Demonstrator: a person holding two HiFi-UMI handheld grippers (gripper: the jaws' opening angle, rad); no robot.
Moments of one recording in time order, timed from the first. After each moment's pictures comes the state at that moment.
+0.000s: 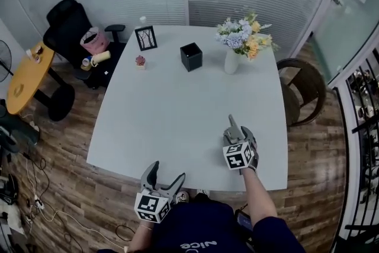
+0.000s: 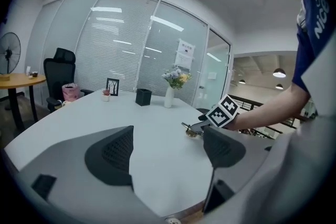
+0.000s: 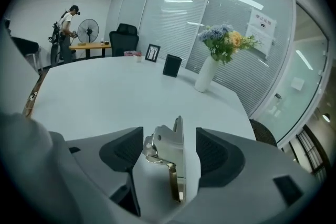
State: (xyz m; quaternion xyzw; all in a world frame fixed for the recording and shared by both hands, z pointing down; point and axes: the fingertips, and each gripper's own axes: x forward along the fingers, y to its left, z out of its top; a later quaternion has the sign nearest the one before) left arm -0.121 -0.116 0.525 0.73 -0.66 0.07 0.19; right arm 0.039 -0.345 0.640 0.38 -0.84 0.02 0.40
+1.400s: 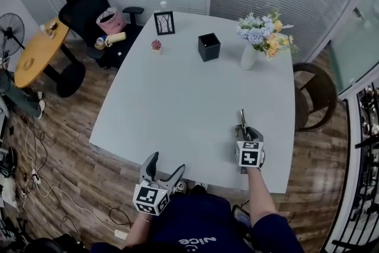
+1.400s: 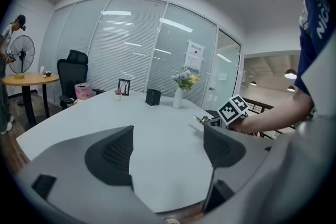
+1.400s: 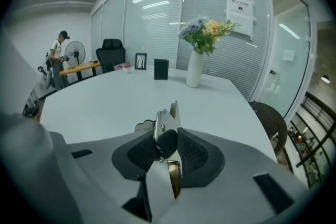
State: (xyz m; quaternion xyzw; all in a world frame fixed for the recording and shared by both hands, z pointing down) left arm -0.134 -0.100 0.528 0.69 -0.70 0.06 0.19; right arm 0.049 -0.346 0.630 0.41 -0.84 0.11 0.33
